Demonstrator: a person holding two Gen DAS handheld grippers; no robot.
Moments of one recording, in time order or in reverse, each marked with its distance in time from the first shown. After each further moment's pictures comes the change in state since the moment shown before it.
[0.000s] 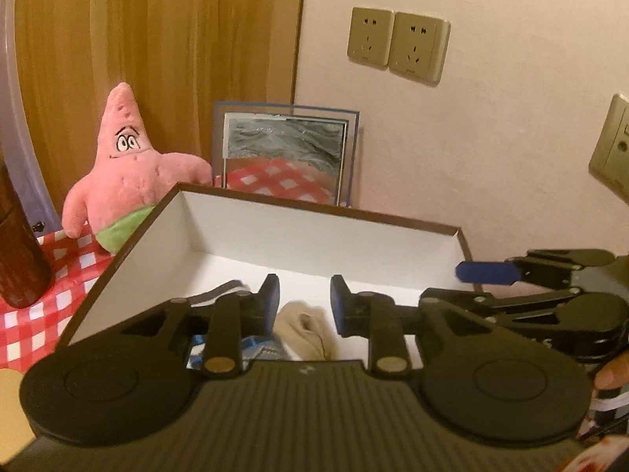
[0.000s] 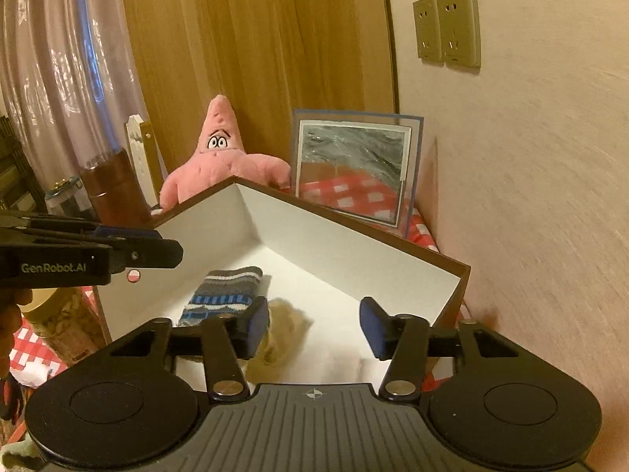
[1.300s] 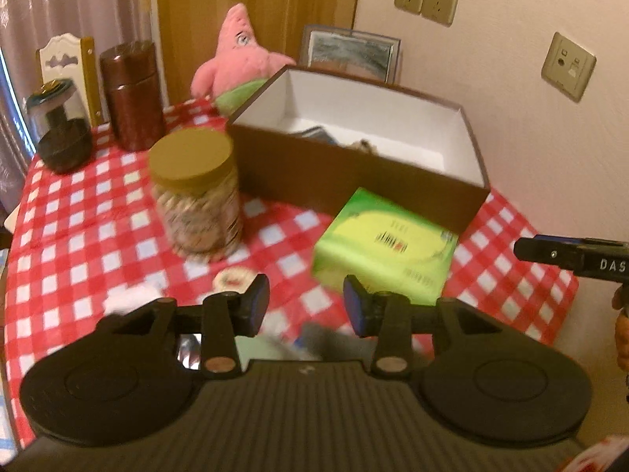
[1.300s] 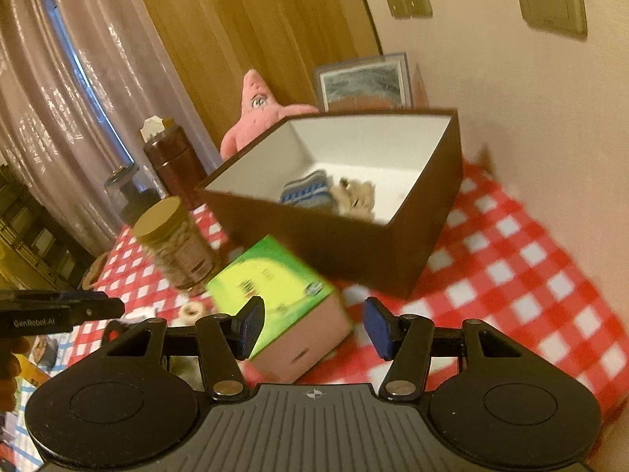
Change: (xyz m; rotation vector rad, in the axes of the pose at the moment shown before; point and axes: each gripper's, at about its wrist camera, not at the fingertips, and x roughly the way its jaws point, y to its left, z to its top) left arm -0.212 0.063 -0.153 -0.077 0.163 0.082; right arm -0.158 0.131 -0.124 0.244 0.060 0.006
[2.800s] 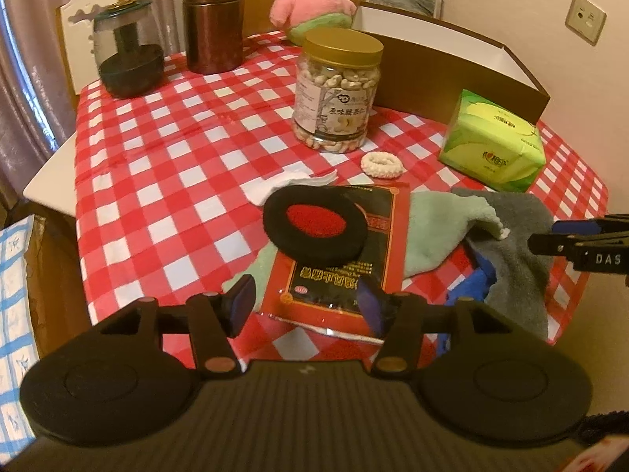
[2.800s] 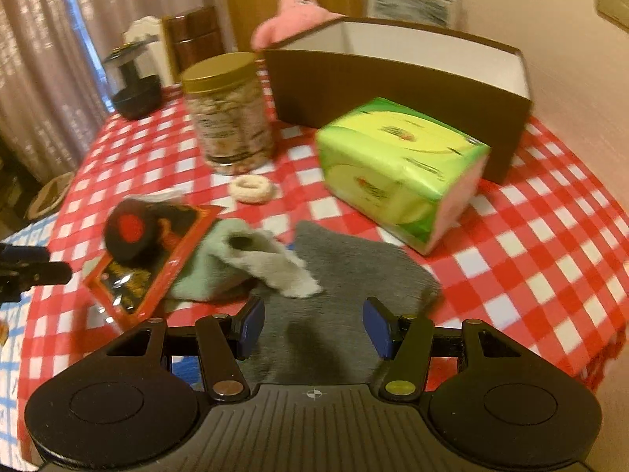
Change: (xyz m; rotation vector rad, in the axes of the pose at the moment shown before) left arm -0.028 0.187 -0.106 0.055 0.111 -0.010; right arm 0.070 0.166 -0.111 -0.079 0.156 -0.247
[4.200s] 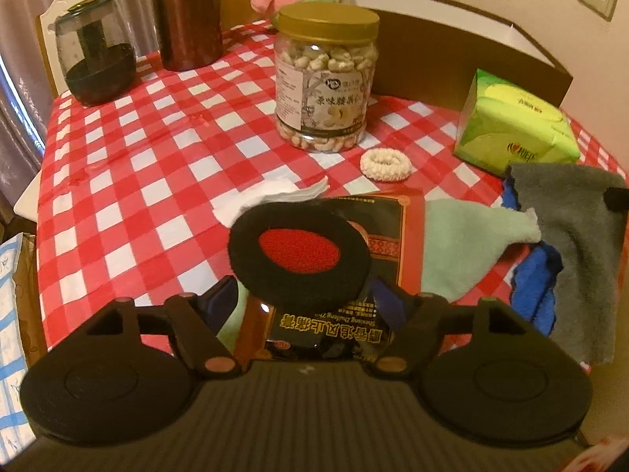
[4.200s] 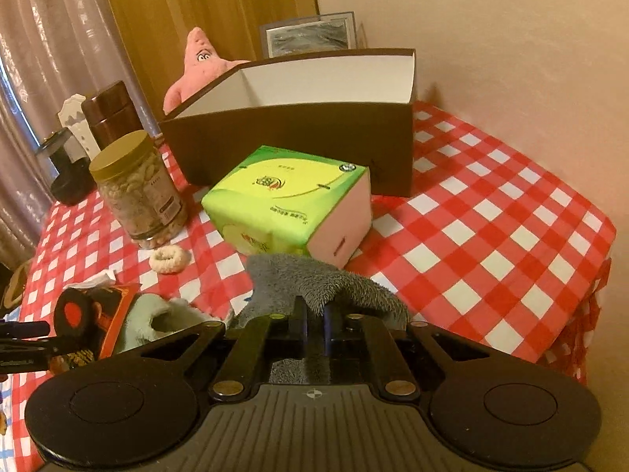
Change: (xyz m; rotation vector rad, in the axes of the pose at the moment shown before) left arm 0.068 -0.016 0.016 0.050 0.018 0.024; right arm -0.016 -0.071 0.011 0.205 -0.117 -0.075
